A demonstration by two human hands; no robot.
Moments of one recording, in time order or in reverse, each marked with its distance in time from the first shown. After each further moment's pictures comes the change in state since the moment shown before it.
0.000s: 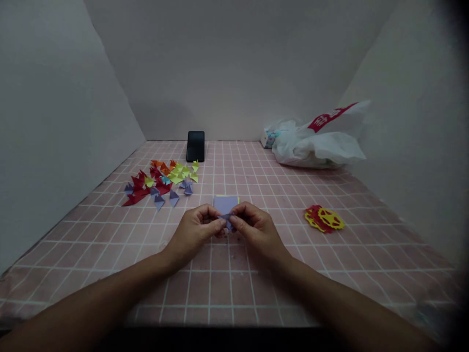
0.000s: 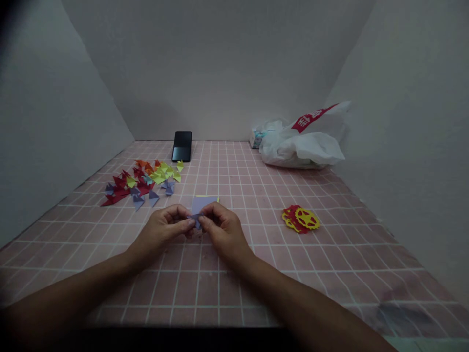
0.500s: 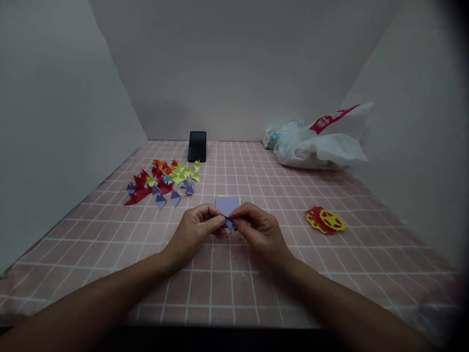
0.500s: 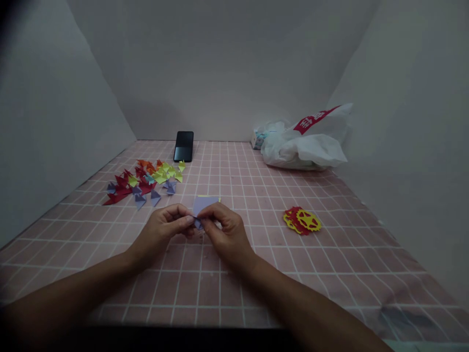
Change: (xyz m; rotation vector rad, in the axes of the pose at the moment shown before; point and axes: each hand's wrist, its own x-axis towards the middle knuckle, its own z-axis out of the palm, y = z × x) left_hand 0.001 -0.004 -0.004 -0.075 -0.011 0.012; right_hand -0.002 0.000 -0.003 -0.149 0.002 -0.216
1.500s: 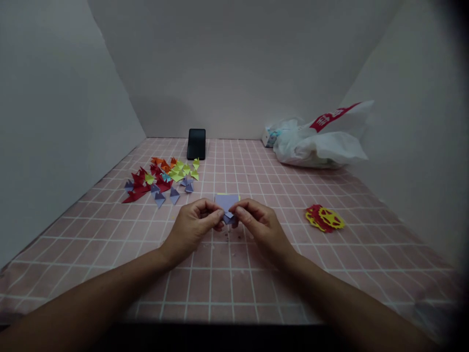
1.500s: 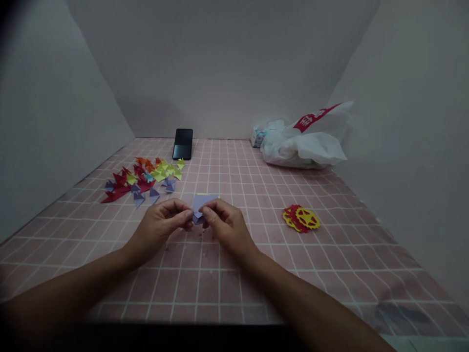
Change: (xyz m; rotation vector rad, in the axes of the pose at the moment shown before) left_hand 0.000 0.009 0.001 0.143 0.084 0.064; right_hand 0.005 -0.011 -0.004 0.107 -0.058 0.183
